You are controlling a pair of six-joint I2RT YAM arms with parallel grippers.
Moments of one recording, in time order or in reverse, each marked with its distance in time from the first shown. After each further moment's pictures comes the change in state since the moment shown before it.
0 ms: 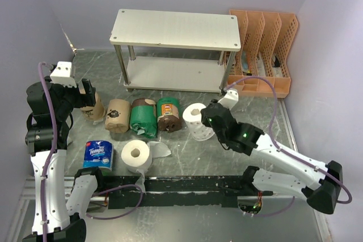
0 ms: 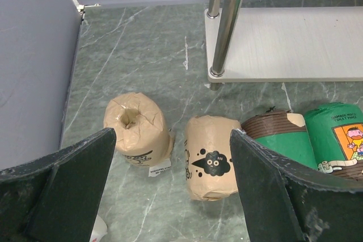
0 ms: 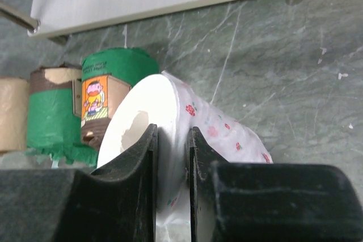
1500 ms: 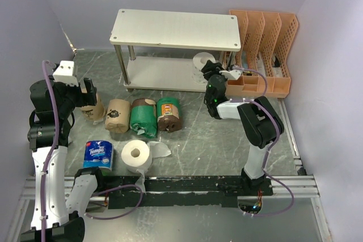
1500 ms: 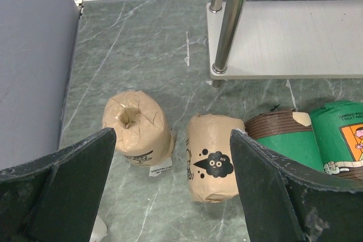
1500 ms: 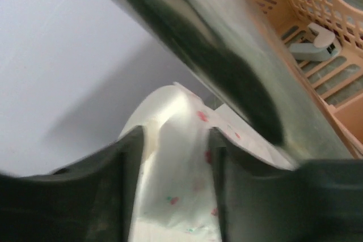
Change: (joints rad) left arm -0.013 0.026 -0.021 0.024 -0.013 0.007; right arm -0.489 0.858 0.008 1.590 0.048 -0.134
